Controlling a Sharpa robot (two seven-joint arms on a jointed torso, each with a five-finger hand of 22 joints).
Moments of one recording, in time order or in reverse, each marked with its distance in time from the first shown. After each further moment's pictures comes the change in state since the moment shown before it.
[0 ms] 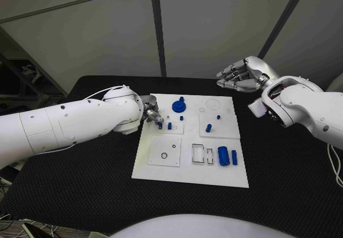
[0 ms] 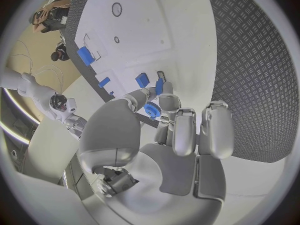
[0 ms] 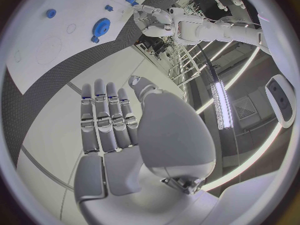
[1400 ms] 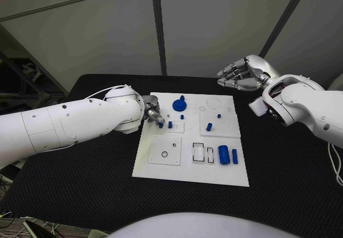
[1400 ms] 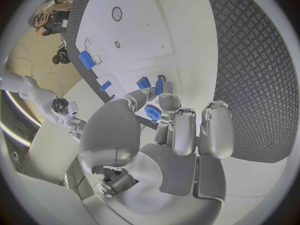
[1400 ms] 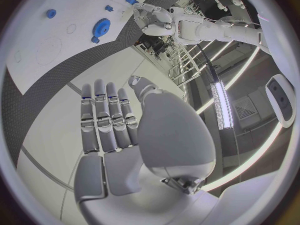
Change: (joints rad) left arm -0.008 0.003 0.003 0.000 -0.015 0.028 0.011; left_hand 0.000 0.000 0.001 -0.001 -0.004 0.000 0.000 0.001 -0.001 0.000 0.000 0.000 -0.004 -0.005 -0.001 0.000 0.000 0.000 0.000 0.000 0.000 0.000; right arm 0.000 0.002 0.000 -0.006 0.000 0.006 0.000; right_hand 0.000 0.000 0.000 0.000 0.004 0.000 0.000 0.000 0.000 0.000 0.000 0.000 -0.001 0.000 0.000 -0.005 -0.001 0.000 0.000 0.000 -0.004 -0.001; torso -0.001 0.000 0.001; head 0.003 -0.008
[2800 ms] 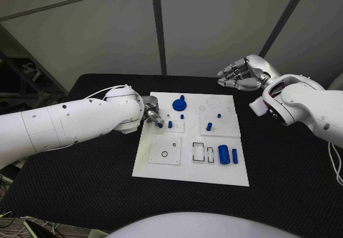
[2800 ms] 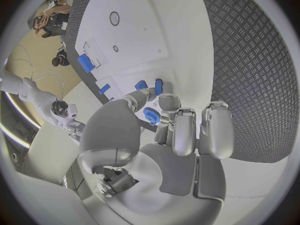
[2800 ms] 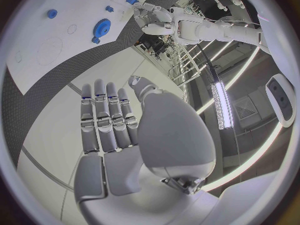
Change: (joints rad) left arm -0.002 0.001 0.000 -0.006 -0.007 0.027 -0.002; left_hand 0.000 0.000 0.000 0.000 0.003 0.002 -0.002 0.003 0.001 0.000 0.000 0.000 0.004 0.002 -0.003 0.000 0.000 0.000 0.000 0.000 0.004 0.000; right arm 0.000 0.001 0.000 -0.003 0.000 0.005 0.001; right_hand 0.000 0.000 0.000 0.000 0.000 0.000 0.000 0.000 0.000 0.000 0.000 0.000 -0.001 0.000 0.000 0.000 -0.001 0.000 0.000 0.000 0.000 -0.002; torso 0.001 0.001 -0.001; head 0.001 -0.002
